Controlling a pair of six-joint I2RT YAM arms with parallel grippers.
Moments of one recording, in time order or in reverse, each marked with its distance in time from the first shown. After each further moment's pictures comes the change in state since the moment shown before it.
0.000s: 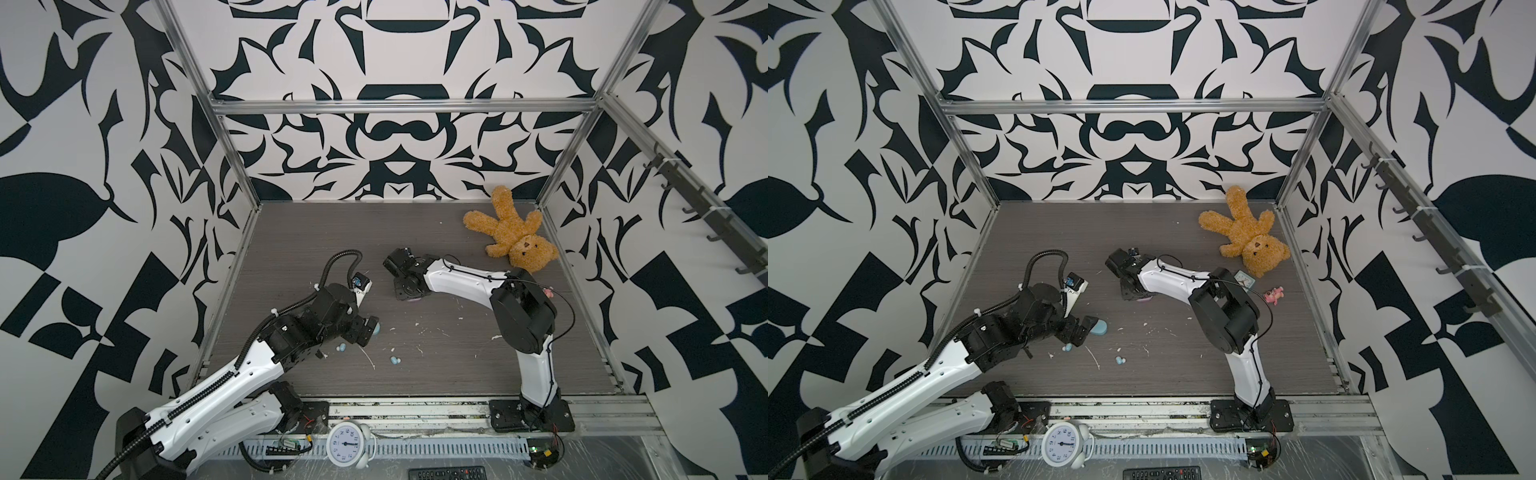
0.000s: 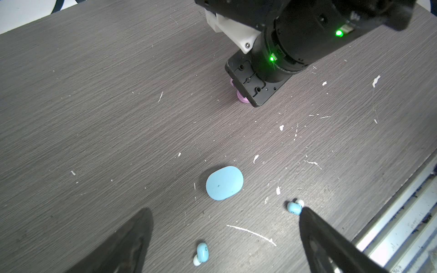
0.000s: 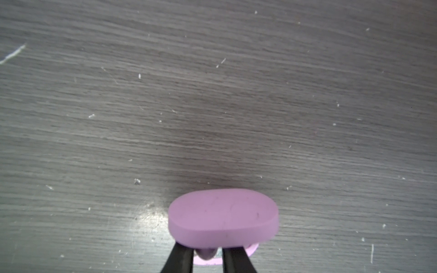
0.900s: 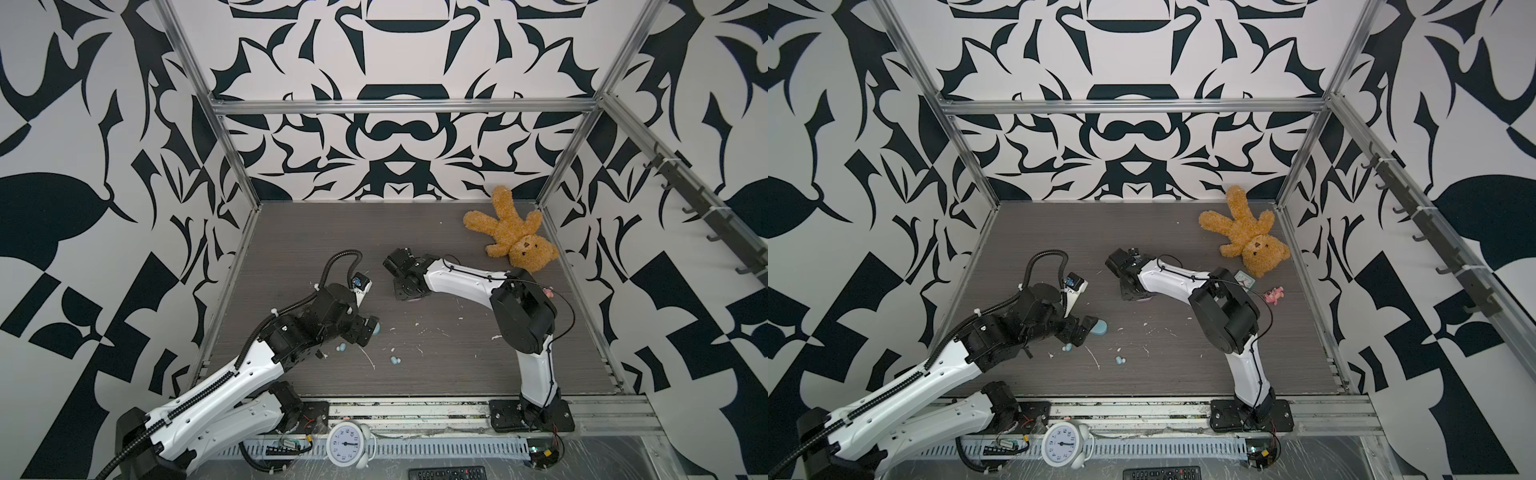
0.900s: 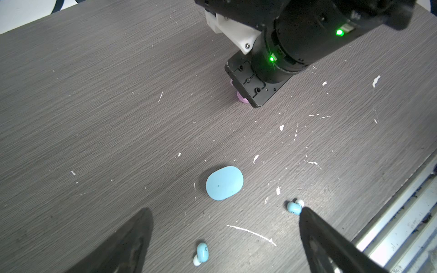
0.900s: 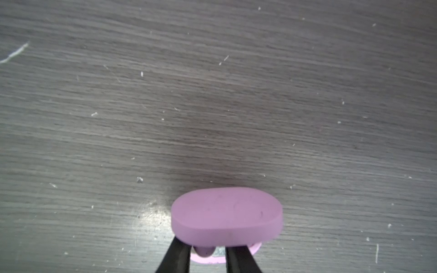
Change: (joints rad) left arm 0.000 0.000 0.000 0.000 0.000 0.000; right arm 0.000 0.000 0.000 0.000 -0.013 0.005
